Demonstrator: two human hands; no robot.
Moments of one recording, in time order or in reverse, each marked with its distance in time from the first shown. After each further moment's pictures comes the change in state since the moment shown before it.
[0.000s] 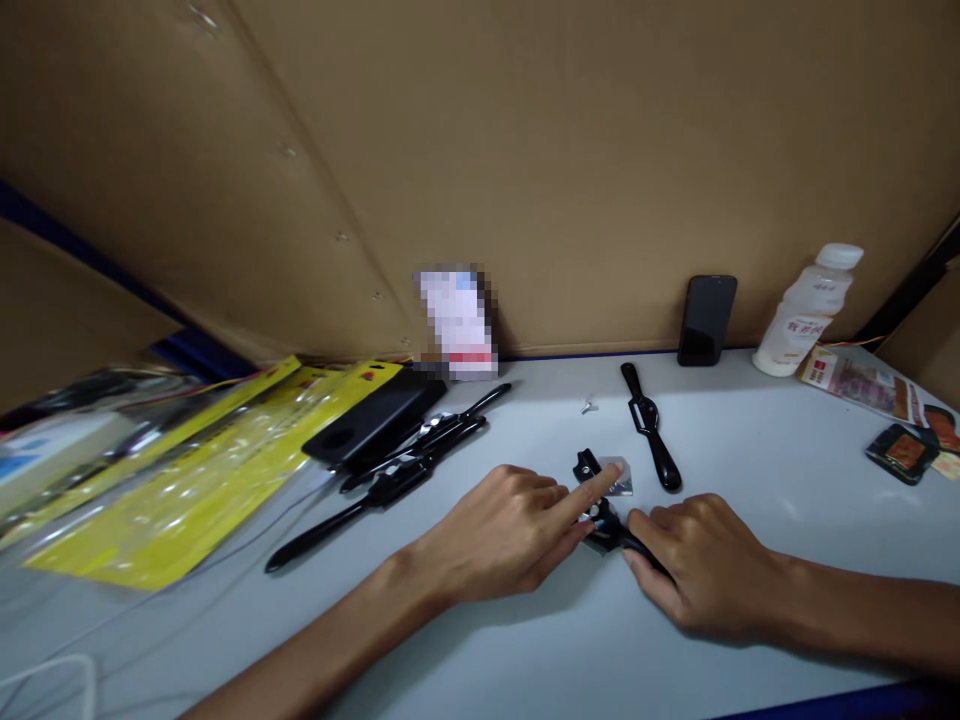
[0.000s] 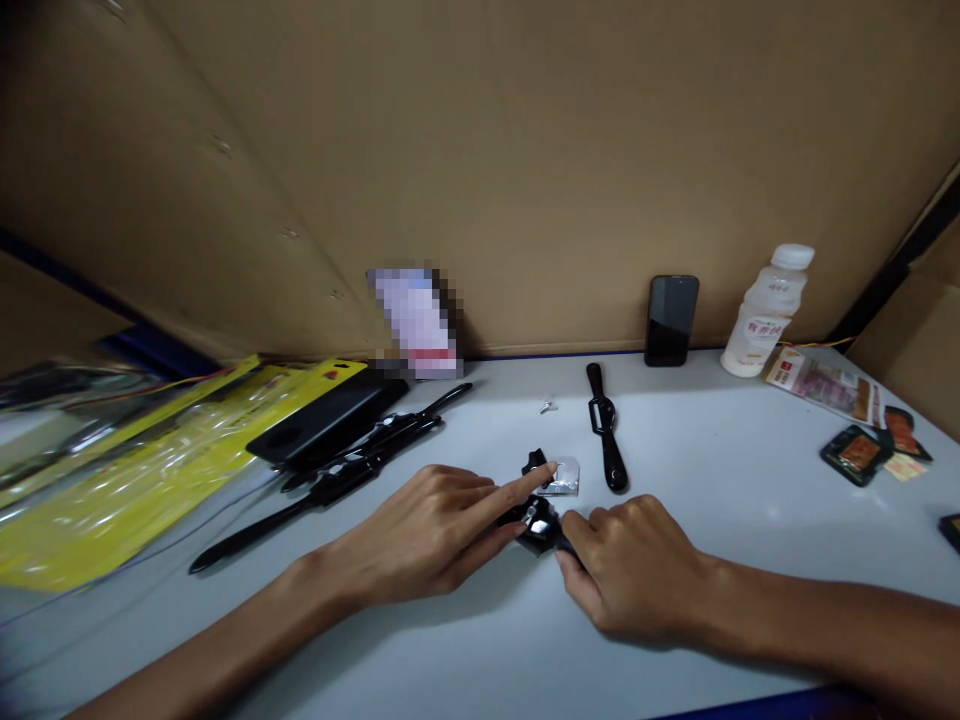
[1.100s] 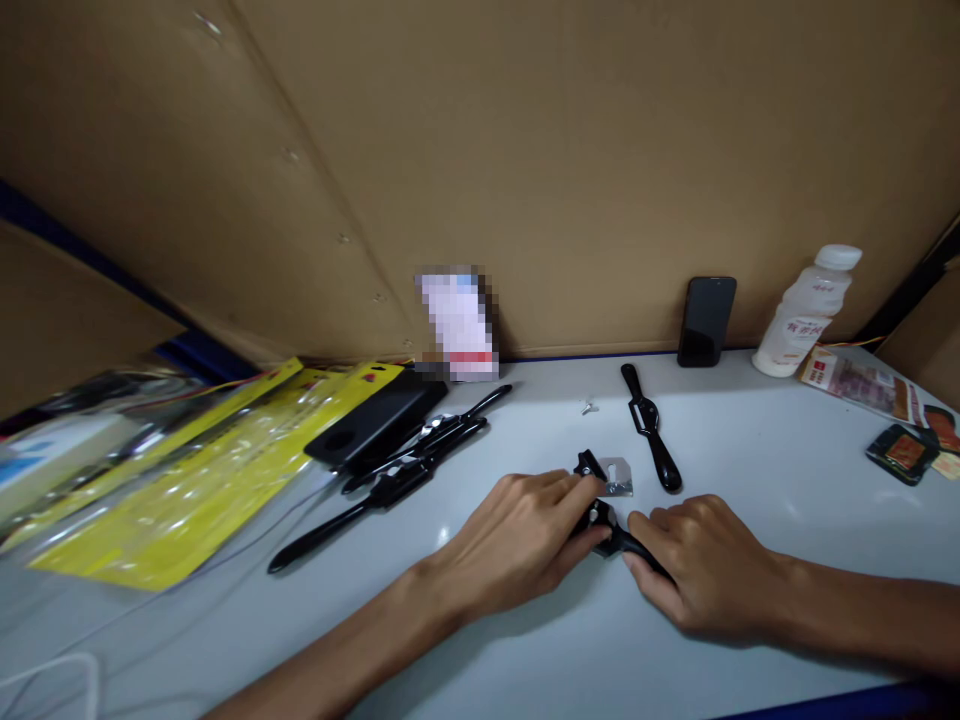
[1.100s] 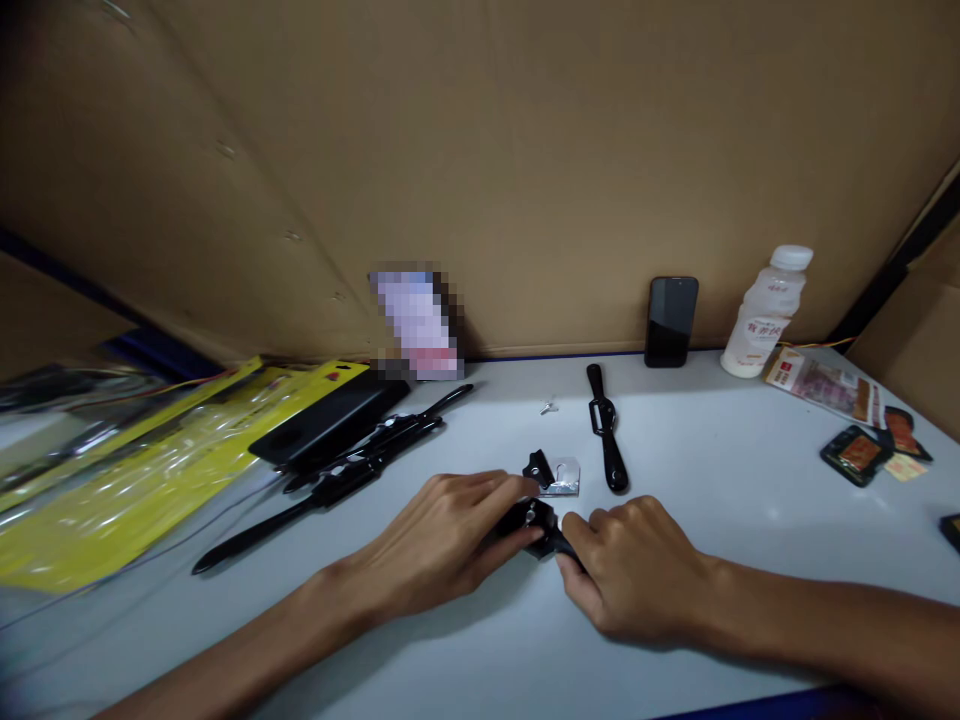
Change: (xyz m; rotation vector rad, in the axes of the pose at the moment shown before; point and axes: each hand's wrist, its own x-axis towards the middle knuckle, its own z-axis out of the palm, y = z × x) left_hand 0.007 0.012 0.002 -0.117 0.016 -0.155; right_hand 0.000 0.000 0.000 -0.018 -0.021 0.001
